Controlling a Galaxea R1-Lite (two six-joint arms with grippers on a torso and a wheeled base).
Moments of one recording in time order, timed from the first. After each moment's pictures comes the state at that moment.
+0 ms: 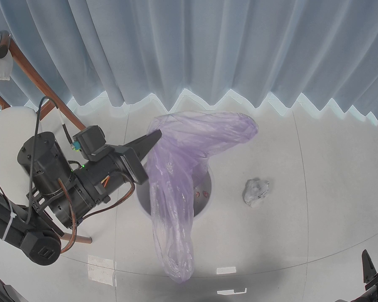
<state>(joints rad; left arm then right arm) -0.56 1.72 -0.55 -1.34 -0.14 -0.35 0.00 0.02 -0.02 0.02 0.02 0.00</state>
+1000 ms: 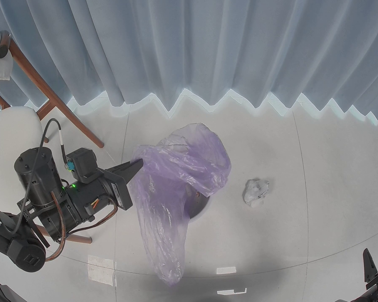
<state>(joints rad) -0.51 1.63 -0.44 -1.16 -0.09 -0.17 0.00 0.02 -0.02 0.00 0.02 -0.01</state>
